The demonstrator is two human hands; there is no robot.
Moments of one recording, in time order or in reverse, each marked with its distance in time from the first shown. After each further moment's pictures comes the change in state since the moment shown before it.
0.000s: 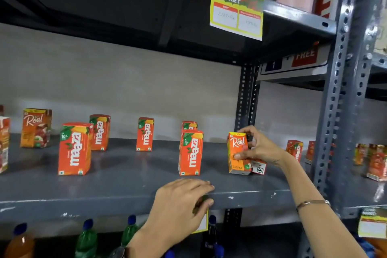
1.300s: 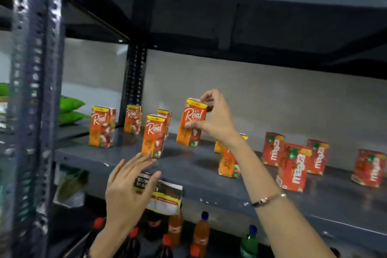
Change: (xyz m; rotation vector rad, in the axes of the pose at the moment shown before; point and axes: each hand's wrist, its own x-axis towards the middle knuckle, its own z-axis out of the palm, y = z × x) left_hand -0.269 -0.273 -0.310 0.294 0.637 -0.492; right_hand 0.057 -0.376 0.474 0.046 0.156 -0.639
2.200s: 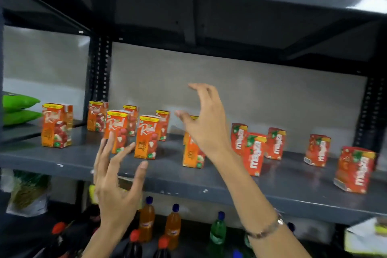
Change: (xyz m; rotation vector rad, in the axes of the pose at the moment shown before) left_hand -0.001 0.071 0.029 -0.266 0.137 -0.056; right_hand -0.051 -0.014 -0.053 -0.320 0.206 -0.126
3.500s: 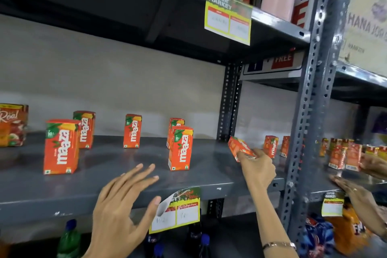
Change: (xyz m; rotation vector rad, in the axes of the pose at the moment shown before) left_hand -0.150 0.207 0.238 -0.171 -0.466 0.271; right_hand -0.159 0.336 -0.336 -0.498 0.526 0.956
